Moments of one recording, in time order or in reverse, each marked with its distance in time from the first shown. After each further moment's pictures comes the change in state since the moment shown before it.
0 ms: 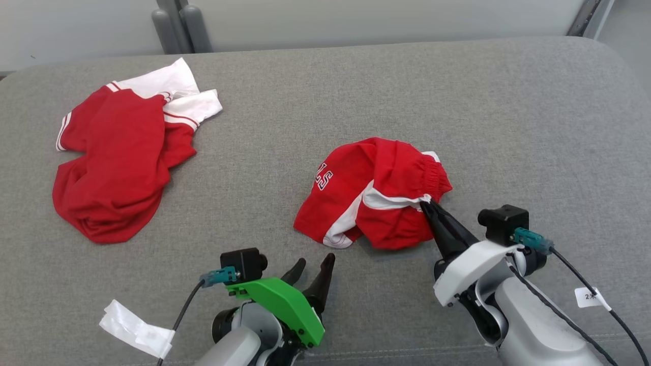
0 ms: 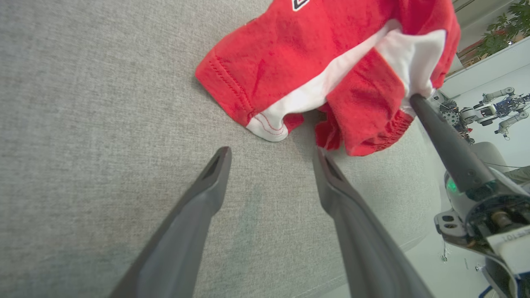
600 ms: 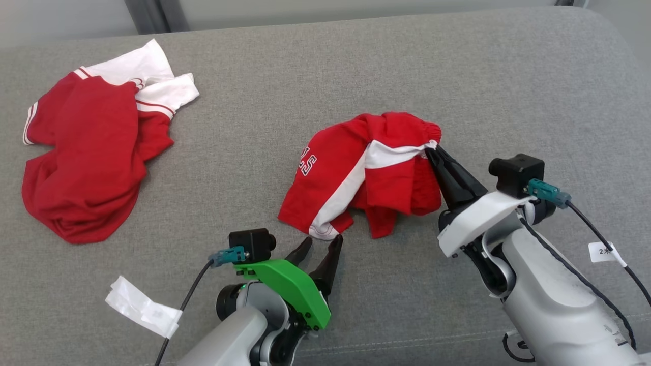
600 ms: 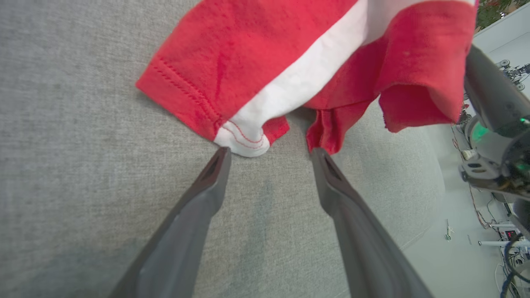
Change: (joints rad) left arm -0.085 -0.002 -0.054 0.027 0.011 -0.010 -0.020; right arm -0.141 -0.038 0.014 -0.020 0.038 0.000 0.000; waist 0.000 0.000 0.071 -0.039
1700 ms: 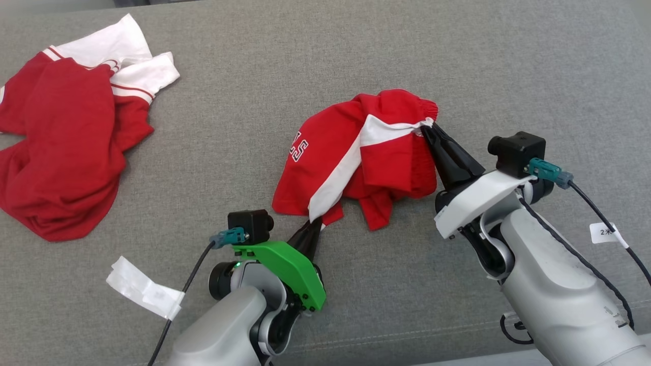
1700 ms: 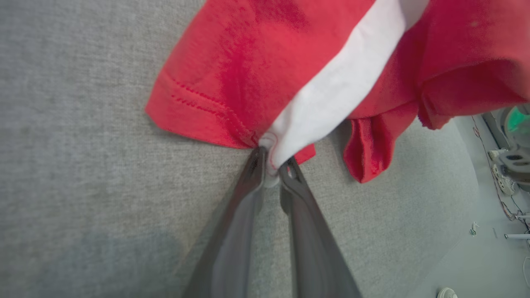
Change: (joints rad) left arm -0.112 -0.002 -0.067 0.100 -0.011 -0.003 -0.062; right arm -0.069 -0.008 0.030 0.000 0.035 0.000 -0.001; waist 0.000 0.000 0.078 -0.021
